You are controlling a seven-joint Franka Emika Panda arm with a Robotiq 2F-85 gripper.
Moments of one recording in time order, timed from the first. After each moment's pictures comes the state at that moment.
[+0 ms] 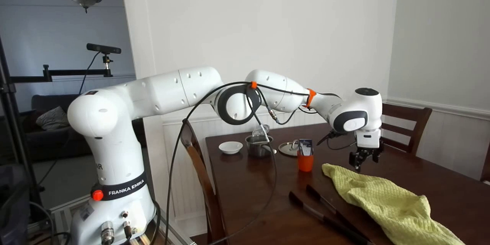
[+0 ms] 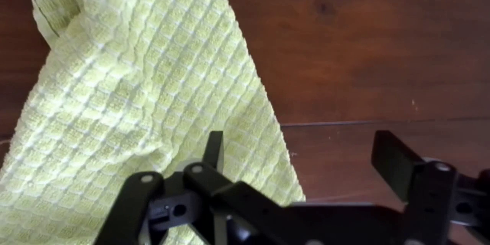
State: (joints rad) arm -0.53 1.37 -0.12 -0.60 0.38 2.25 1.33
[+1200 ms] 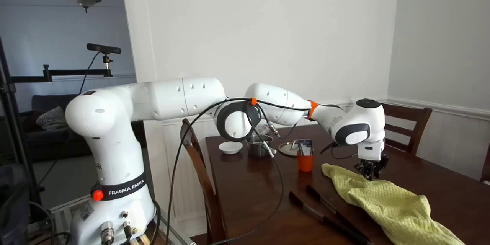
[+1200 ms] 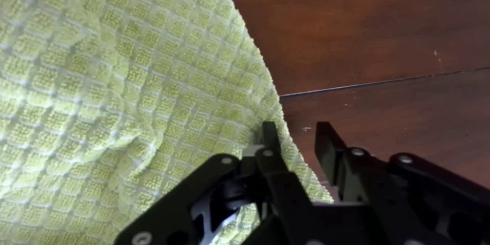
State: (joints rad) arm -0.58 1.49 -0.06 -0.48 0.31 2.30 1.44
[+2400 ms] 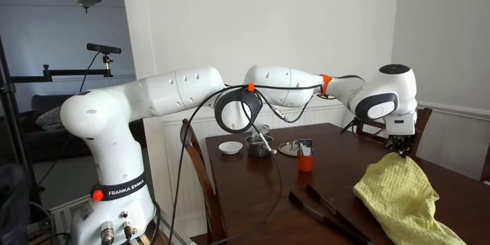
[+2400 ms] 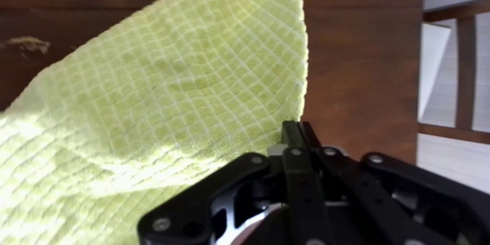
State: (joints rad) arm -0.71 1.37 -0.01 -0.42 0.31 2.23 1.34
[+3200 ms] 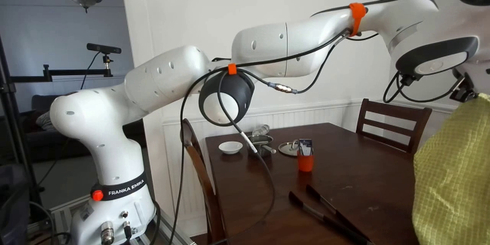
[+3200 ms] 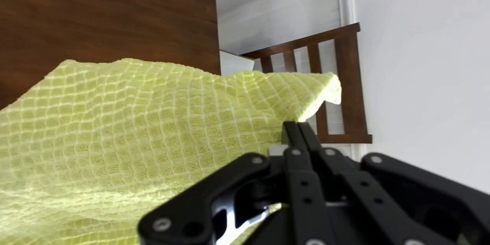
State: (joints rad) arm -1.04 1.19 0.32 -0.40 0.55 2.18 0.83
